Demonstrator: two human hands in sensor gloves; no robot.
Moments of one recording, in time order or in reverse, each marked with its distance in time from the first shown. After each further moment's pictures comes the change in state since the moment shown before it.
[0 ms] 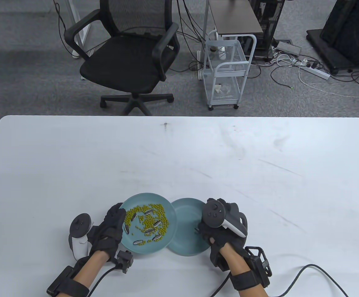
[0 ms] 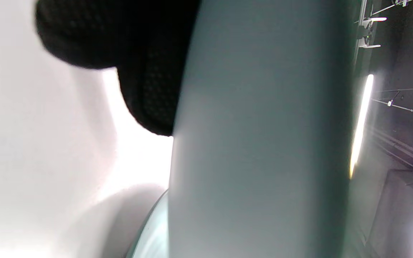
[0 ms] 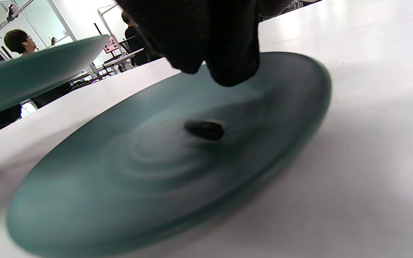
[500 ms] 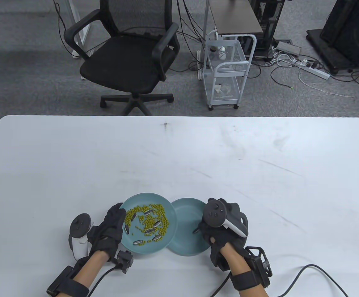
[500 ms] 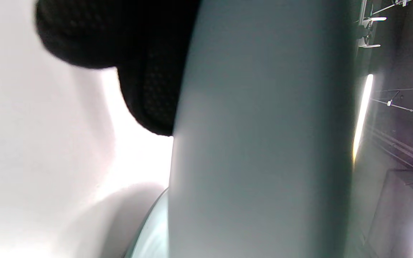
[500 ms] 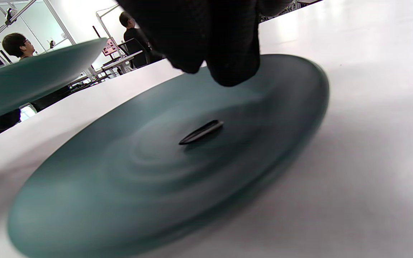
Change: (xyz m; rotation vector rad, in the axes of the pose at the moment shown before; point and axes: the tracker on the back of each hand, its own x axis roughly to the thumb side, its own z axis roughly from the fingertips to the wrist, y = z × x) left_hand 0.000 0.000 0.000 -0.005 -0.002 0.003; right_hand -0.002 -0.001 0.000 -0.007 0.005 -0.011
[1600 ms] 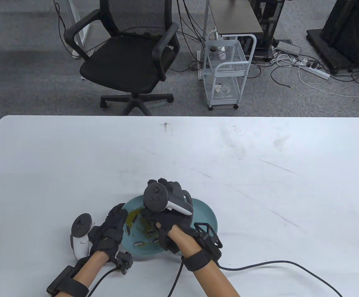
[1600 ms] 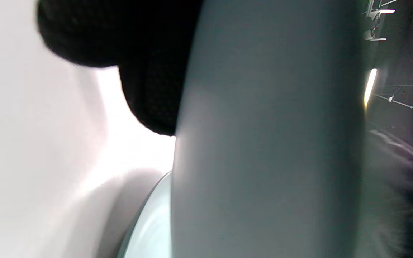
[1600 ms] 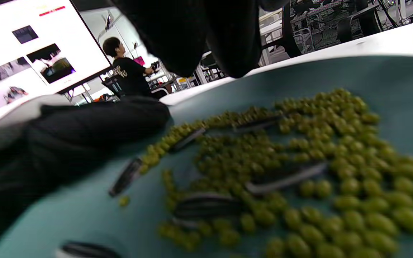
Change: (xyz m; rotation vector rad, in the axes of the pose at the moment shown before) left_hand -0.001 -0.006 0.000 -0.054 0.000 0.039; right_hand 0.157 -0.008 -0.054 0.044 -0.287 0.023
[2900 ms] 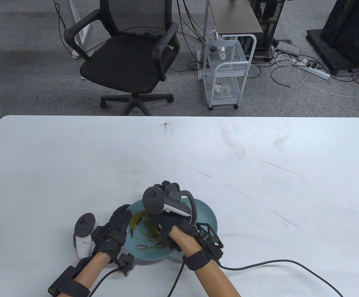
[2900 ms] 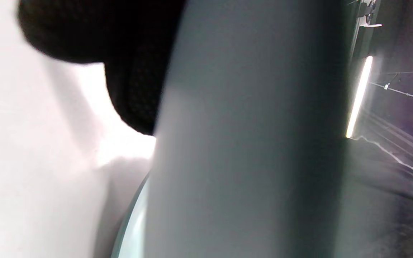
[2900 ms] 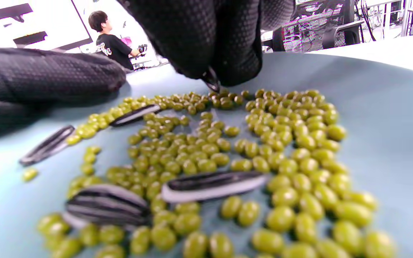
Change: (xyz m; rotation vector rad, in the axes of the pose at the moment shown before) left_hand 0.004 -0.008 0.000 -0.032 -0.016 -0.029; right_hand -0.009 0.006 -0.001 -0.003 0.039 0.105
